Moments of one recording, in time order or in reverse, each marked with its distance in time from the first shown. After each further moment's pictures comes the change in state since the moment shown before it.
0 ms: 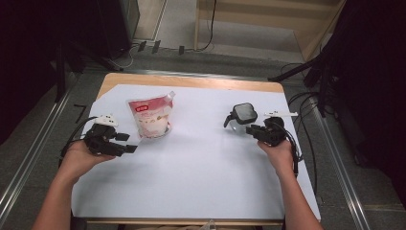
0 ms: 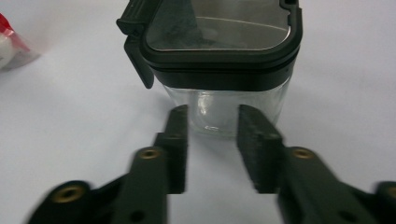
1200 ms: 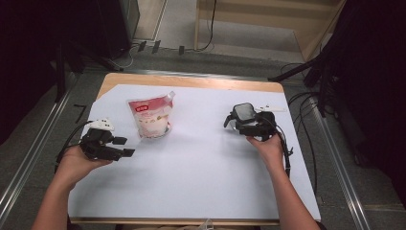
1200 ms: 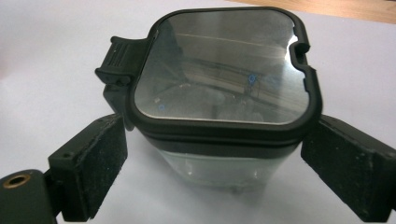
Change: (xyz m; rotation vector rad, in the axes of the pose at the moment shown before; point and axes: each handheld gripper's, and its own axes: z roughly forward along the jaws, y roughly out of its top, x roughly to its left) left arm -0.009 -0.011 -0.008 -0.014 0.000 -0.017; right arm 0.014 0.016 0.027 -0.057 -0.121 -0.015
